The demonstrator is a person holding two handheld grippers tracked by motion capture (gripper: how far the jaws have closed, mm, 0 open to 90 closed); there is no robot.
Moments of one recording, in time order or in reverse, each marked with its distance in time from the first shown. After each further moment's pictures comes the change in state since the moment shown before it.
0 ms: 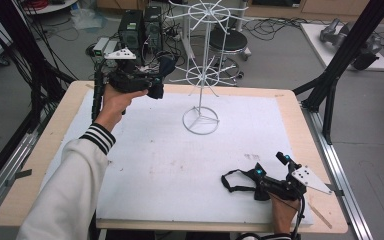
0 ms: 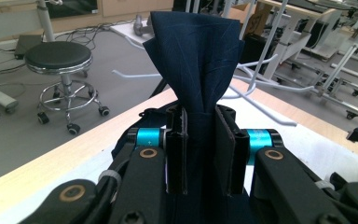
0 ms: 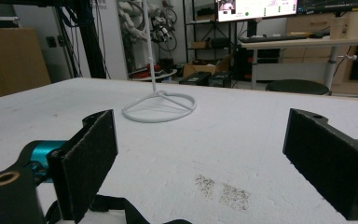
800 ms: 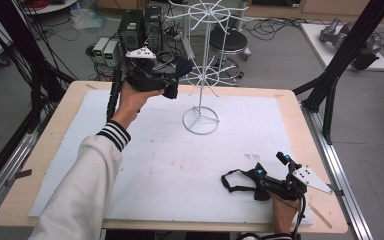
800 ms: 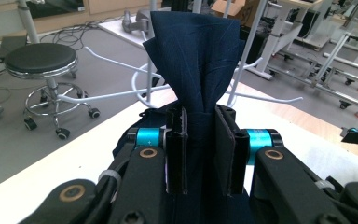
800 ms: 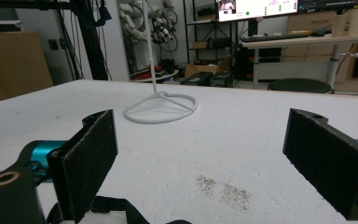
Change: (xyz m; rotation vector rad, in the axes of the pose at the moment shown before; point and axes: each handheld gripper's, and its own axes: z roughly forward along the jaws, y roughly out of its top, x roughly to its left) left arm -0.021 0.010 0.034 0.035 -0.033 0.033; right arm -0.002 0.000 0.000 -0.003 0.007 0.018
